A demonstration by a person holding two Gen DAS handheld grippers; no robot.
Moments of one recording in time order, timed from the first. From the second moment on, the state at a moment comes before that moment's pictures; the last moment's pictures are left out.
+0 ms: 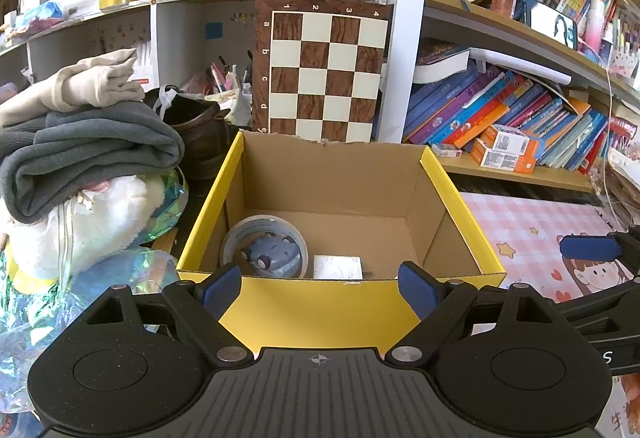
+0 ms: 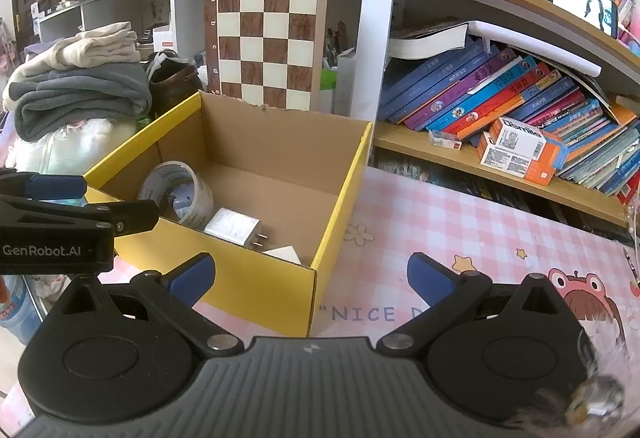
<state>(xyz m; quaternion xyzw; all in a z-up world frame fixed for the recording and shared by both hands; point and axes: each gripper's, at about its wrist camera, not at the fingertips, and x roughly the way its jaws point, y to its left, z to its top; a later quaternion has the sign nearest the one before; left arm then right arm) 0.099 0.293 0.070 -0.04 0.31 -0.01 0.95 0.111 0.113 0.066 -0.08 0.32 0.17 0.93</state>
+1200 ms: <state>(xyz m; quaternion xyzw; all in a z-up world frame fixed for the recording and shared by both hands) 0.097 0.277 0.066 -0.02 0.32 -0.02 0.95 0.102 0.106 0.054 -0.07 0.32 0.15 0.93</state>
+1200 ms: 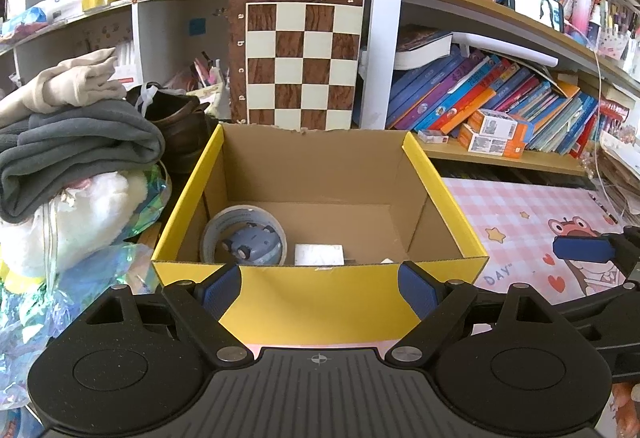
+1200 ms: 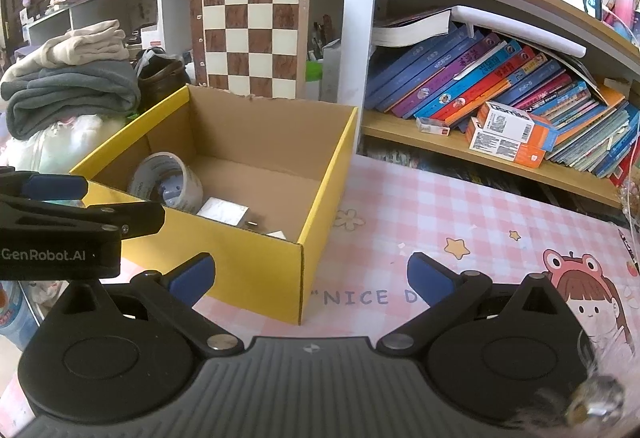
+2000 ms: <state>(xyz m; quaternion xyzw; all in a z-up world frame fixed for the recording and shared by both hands) 0.091 0.289 0.055 -0.04 0.33 0.01 0.94 0.102 0.111 0.048 -0.07 0.33 0.15 0.93</state>
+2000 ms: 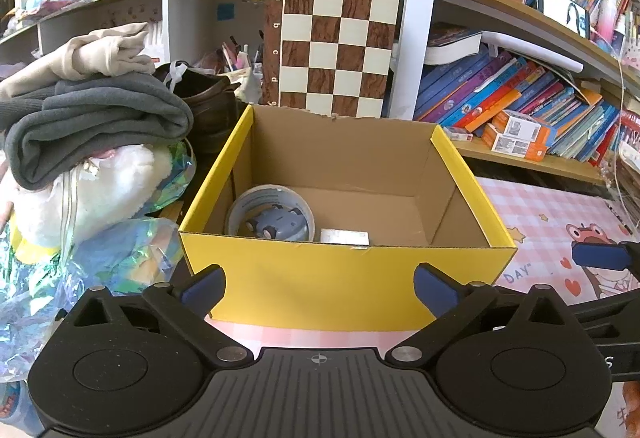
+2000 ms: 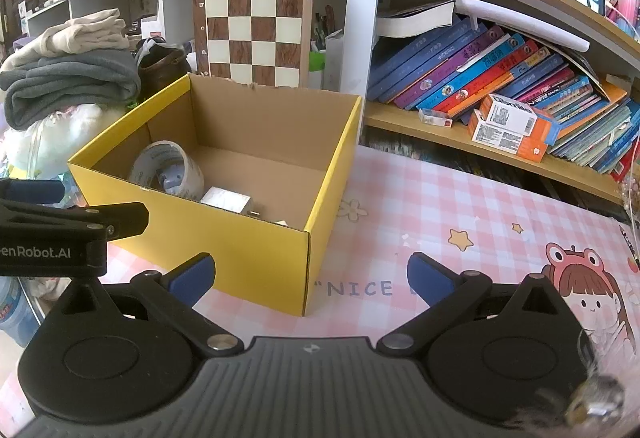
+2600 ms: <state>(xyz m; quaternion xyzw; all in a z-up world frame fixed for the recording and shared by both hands) 0.087 0.284 0.056 -0.03 0.33 0.01 0.94 0.095 0.104 0.046 -0.07 0.33 0.14 0.93</state>
